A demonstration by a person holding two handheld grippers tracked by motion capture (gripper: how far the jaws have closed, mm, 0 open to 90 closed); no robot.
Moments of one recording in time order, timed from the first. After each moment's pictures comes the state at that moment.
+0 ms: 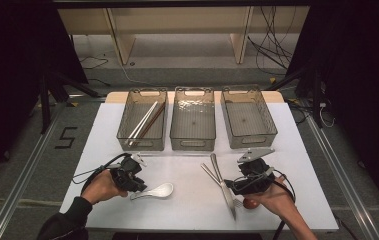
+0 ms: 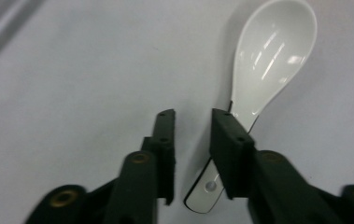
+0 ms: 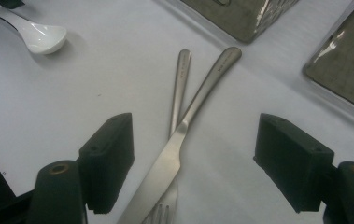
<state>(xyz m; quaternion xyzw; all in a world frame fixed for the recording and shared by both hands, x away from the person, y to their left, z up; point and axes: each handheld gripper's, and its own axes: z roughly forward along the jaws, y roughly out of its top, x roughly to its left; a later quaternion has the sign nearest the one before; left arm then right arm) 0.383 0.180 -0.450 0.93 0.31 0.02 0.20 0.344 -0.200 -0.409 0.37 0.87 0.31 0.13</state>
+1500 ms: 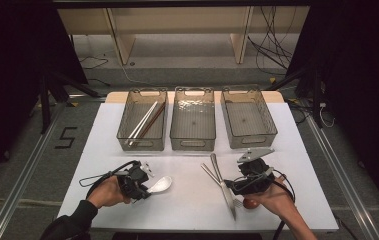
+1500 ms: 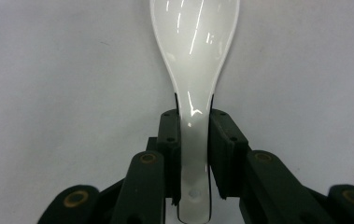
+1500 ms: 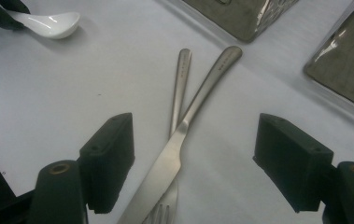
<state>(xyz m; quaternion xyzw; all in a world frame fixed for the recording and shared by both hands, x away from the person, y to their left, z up) 0.370 0.162 -0.462 0.95 0.26 0.01 0.18 0.344 -0.200 -0.410 0.37 0.87 0.31 0.13</state>
